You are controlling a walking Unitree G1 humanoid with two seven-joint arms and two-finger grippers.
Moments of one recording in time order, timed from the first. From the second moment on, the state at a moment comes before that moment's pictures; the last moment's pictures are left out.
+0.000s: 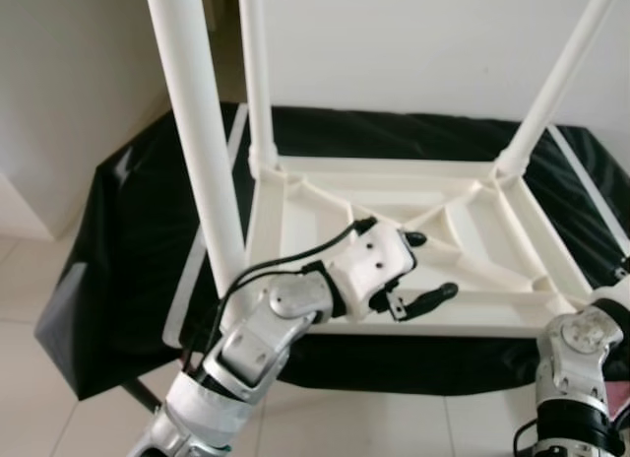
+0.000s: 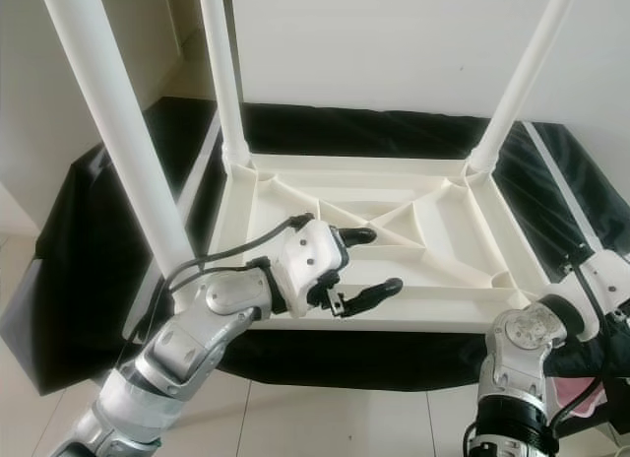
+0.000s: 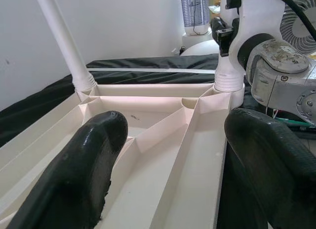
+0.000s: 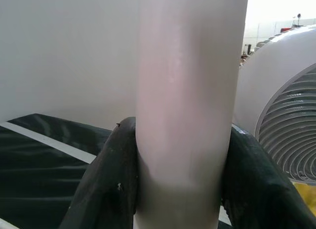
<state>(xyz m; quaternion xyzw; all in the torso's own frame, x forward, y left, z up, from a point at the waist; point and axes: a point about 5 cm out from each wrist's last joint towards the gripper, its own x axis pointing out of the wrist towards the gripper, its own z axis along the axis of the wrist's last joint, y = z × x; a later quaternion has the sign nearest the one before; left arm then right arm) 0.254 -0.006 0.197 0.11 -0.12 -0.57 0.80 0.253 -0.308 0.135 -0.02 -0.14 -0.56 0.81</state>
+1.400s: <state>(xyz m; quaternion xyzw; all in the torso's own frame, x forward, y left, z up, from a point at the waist) 0.254 -0.010 0.201 0.10 -0.12 -0.58 0.80 0.255 -0.310 0.121 -0.03 -0.11 -0.42 0.90</state>
